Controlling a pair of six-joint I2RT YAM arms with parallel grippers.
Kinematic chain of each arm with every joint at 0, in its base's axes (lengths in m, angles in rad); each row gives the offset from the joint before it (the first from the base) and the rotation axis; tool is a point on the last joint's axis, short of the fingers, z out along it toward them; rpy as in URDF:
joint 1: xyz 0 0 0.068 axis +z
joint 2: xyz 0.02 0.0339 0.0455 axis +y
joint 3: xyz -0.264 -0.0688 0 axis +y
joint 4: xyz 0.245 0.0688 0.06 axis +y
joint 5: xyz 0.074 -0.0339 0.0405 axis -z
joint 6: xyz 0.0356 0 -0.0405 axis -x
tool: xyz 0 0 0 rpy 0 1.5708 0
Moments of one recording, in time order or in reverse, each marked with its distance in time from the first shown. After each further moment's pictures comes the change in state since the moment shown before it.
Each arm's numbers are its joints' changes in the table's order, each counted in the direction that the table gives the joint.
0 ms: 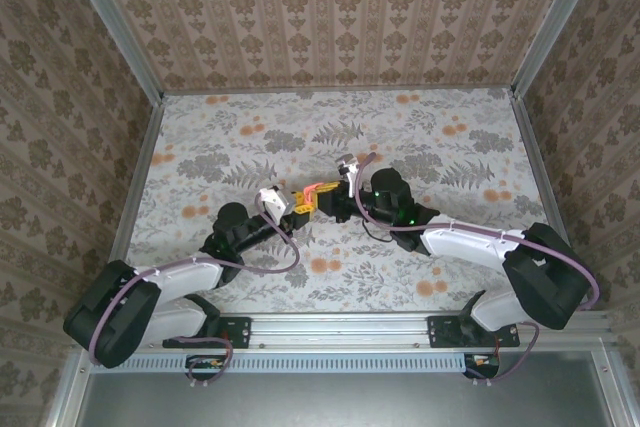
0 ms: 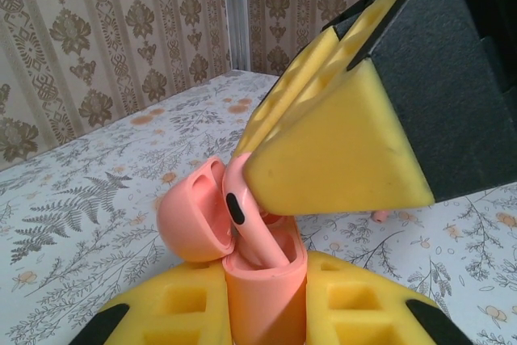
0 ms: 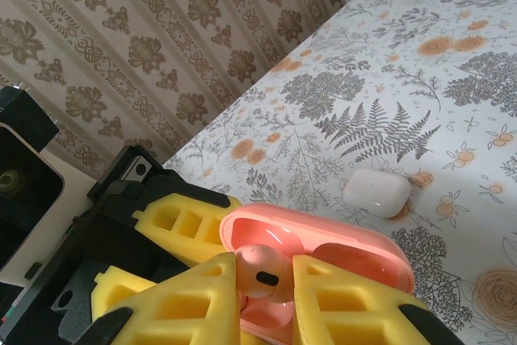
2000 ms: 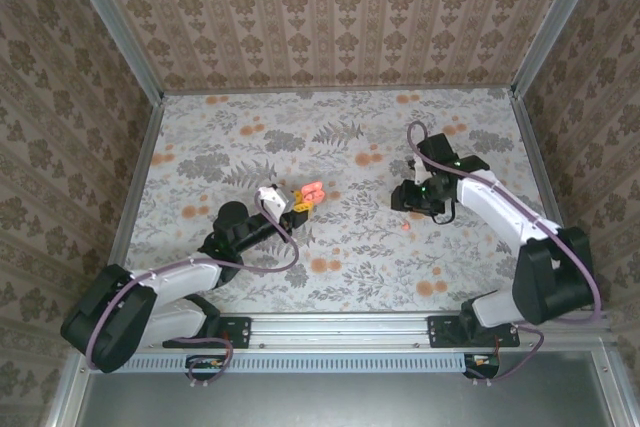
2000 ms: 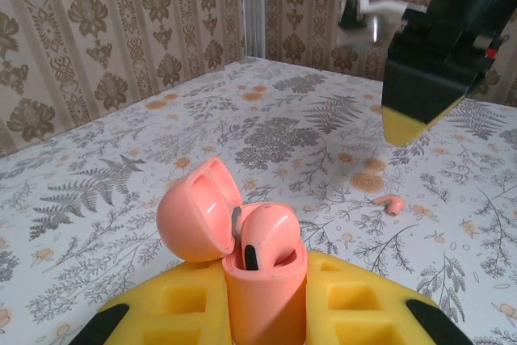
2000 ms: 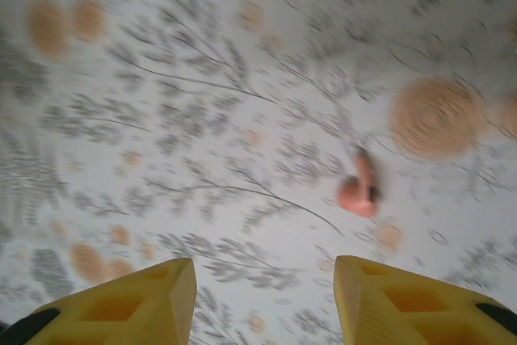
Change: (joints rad) left arm -0.002 -0.035 -0.009 0.077 -0.047 0.000; right arm -0.470 0.028 -0.331 1.366 0.061 0.031
